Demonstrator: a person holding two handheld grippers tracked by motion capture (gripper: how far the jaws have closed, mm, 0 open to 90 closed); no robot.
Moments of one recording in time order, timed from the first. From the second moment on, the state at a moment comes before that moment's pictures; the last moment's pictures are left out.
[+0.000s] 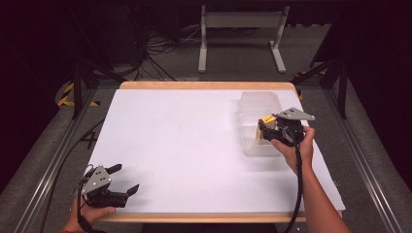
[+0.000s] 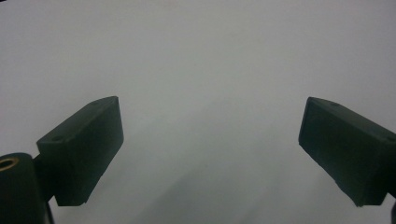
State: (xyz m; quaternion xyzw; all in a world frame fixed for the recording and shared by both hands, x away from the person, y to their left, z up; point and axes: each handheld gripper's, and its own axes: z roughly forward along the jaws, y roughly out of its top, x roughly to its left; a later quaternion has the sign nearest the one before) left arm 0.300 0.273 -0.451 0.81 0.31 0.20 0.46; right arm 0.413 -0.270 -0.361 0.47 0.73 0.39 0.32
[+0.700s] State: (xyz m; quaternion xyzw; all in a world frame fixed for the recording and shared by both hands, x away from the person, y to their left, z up) left arm 0.300 0.272 -0.451 0.81 0.31 0.20 0.46; right arm 0.403 -0.278 -0.364 0.45 0.75 0.38 0.31
